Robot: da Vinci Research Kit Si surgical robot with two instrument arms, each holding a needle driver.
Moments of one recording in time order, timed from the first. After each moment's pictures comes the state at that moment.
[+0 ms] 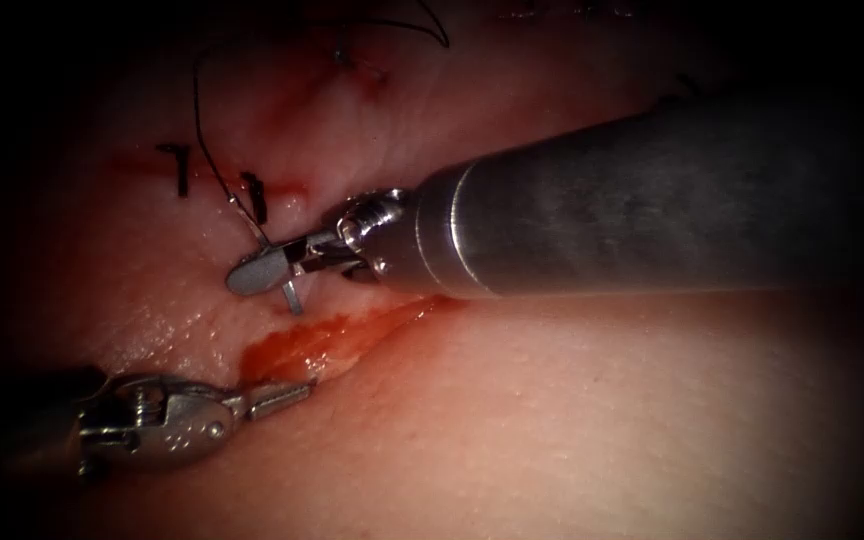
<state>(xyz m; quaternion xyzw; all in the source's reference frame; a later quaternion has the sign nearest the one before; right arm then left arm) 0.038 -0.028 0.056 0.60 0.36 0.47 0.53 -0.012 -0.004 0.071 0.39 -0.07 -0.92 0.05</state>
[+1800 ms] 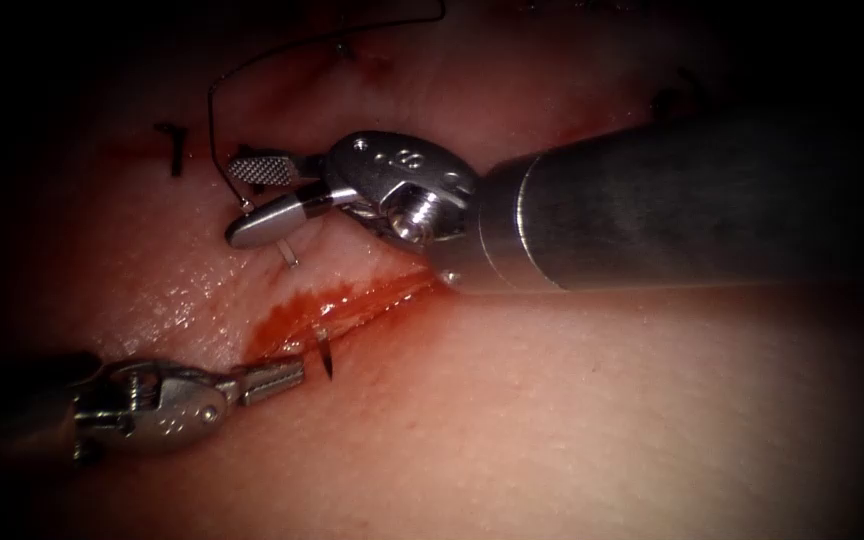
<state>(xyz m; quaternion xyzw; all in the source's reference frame) 0.039 -0.015 0.053 0.19 0.62 0.29 0.70 -0.012 -0.004 0.071 0.38 -0.06 -0.92 0.05</state>
